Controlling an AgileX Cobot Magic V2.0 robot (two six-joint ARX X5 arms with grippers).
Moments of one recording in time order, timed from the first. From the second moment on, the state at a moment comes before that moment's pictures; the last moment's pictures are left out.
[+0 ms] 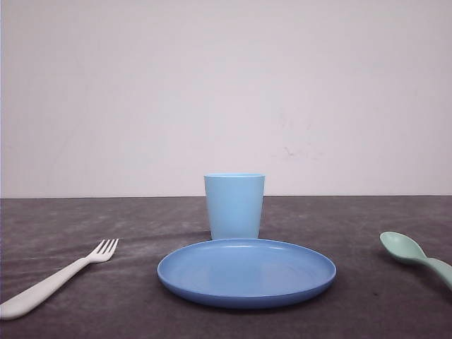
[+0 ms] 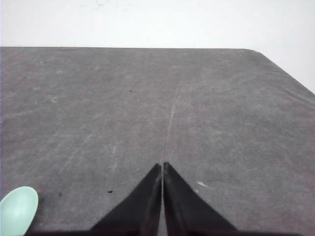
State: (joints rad) left arm -0.07 0.00 0.06 -0.26 -0.11 0.00; right arm 0.01 0.00 0.02 -0.17 0.05 0.05
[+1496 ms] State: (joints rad) left arm -0.07 0.00 0.06 -0.25 -0.11 0.15; right arm 0.01 0.00 0.02 -0.17 0.05 0.08
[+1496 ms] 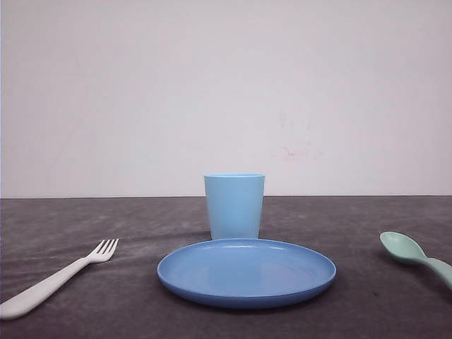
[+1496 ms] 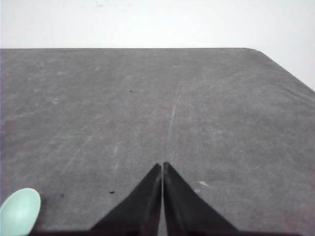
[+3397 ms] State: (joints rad) left arm -0.13 0.73 0.85 -0.70 0.06 -0.24; right arm 0.06 0.63 0.81 -0.62 -0.11 0.11
